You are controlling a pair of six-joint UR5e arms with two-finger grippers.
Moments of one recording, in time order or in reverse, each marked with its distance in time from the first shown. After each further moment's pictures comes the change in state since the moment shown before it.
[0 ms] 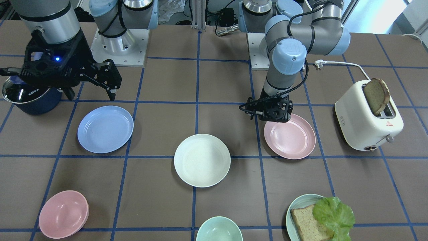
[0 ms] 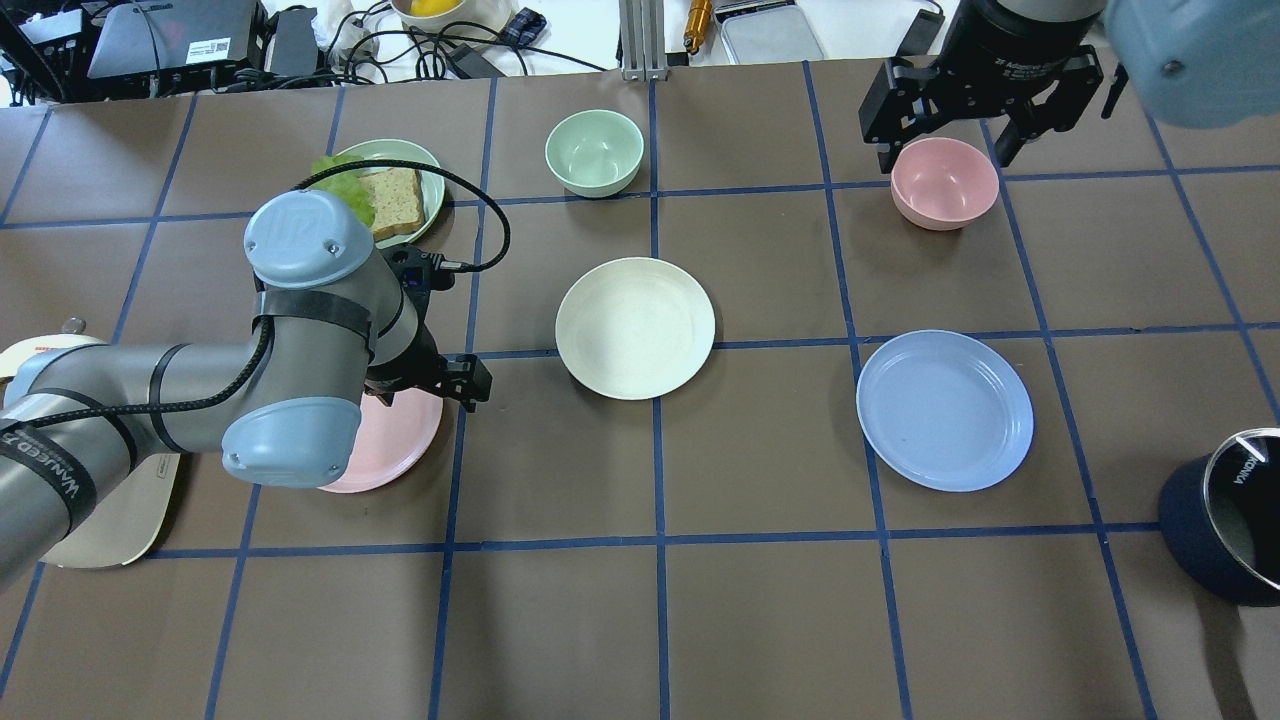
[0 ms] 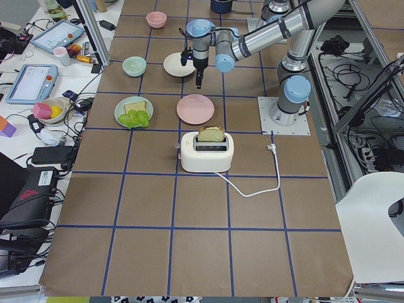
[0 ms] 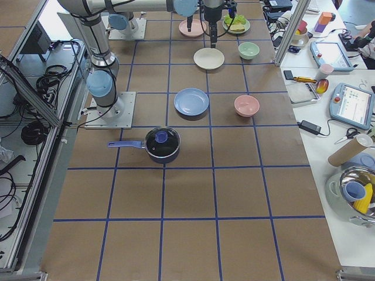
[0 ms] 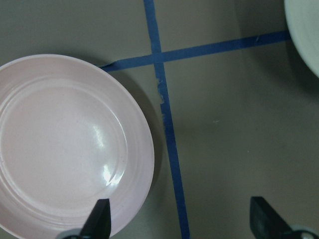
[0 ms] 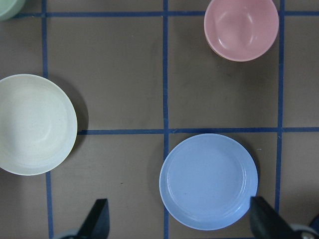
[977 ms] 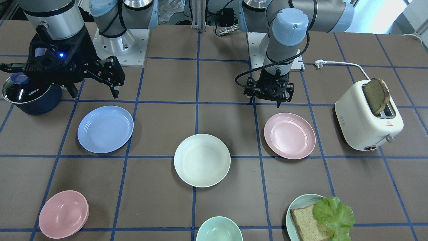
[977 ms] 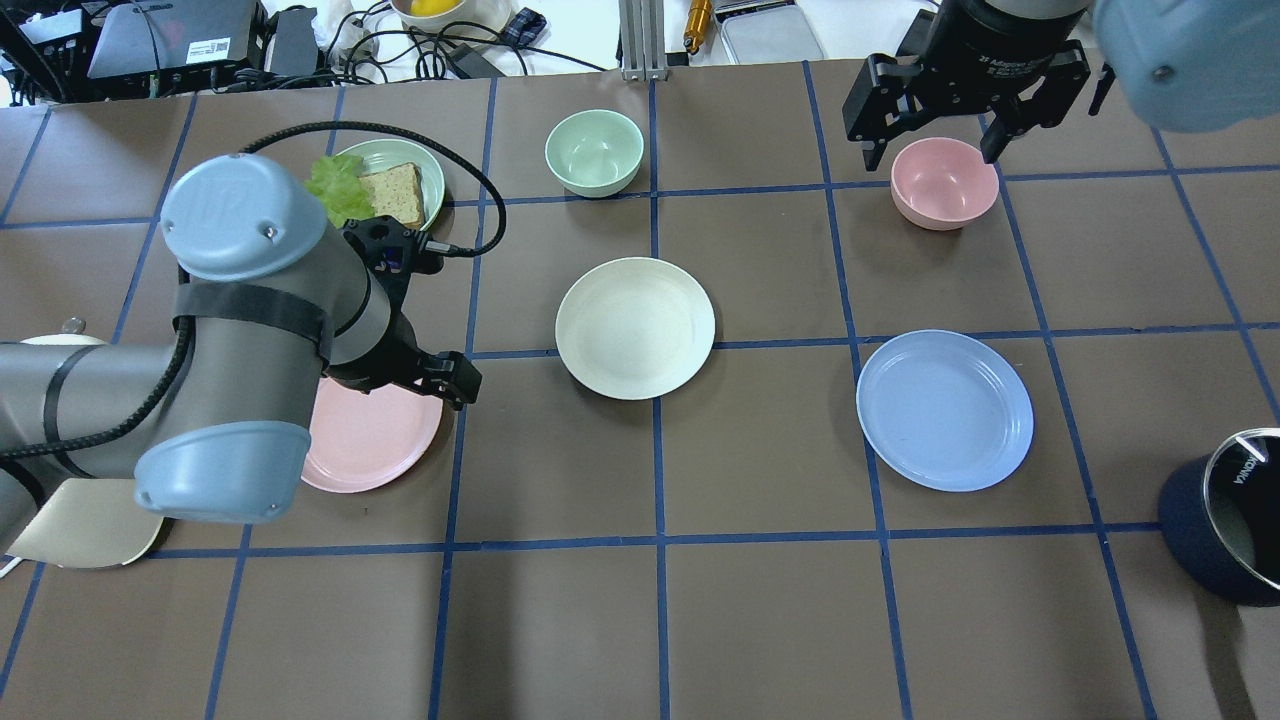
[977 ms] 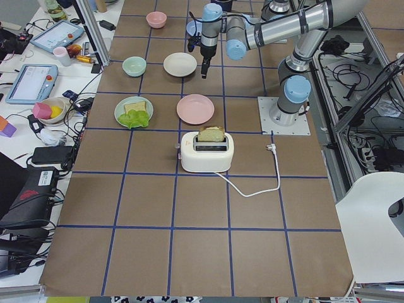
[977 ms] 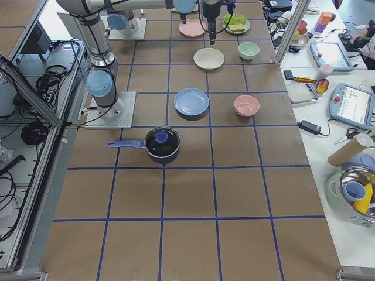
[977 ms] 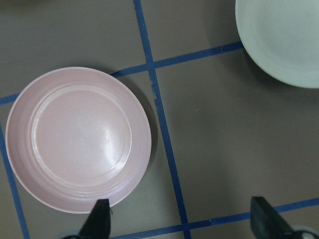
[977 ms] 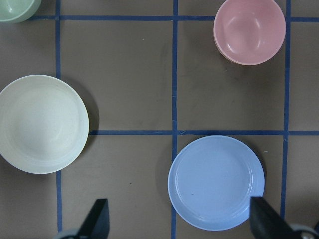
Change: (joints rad) left arm -0.035 0.162 -0.010 -0.126 -0.002 0.087; right arm 0.051 -0.011 -0.022 -0.004 0.001 0.029
